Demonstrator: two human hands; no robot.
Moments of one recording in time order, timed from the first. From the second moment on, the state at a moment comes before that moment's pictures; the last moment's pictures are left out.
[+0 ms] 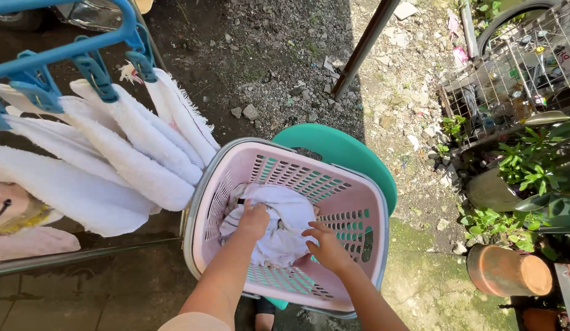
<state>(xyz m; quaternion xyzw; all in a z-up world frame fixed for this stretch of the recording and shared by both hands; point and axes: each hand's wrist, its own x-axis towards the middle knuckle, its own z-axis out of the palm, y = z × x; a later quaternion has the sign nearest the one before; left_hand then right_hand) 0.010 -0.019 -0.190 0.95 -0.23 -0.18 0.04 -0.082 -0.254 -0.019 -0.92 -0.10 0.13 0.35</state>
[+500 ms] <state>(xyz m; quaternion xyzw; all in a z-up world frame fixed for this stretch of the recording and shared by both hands) -0.045 0.045 0.341 0.68 -0.24 0.03 0.69 -0.006 -0.158 0.232 -0.63 -0.19 0.15 0.73</state>
